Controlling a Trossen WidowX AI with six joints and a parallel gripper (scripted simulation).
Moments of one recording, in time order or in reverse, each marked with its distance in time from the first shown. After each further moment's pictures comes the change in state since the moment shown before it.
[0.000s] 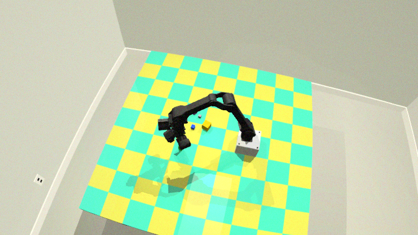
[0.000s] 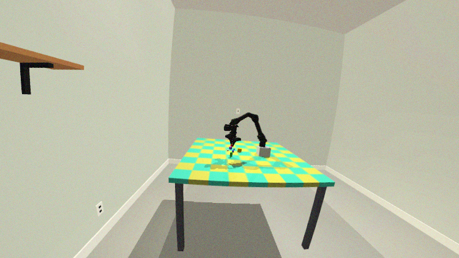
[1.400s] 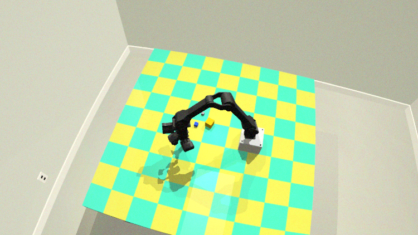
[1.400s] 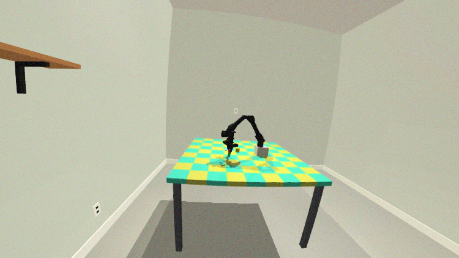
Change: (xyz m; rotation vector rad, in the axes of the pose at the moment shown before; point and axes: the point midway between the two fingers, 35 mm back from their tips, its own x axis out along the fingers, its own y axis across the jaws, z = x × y) arm 0.064 0.000 -0.002 0.004 0.018 0.006
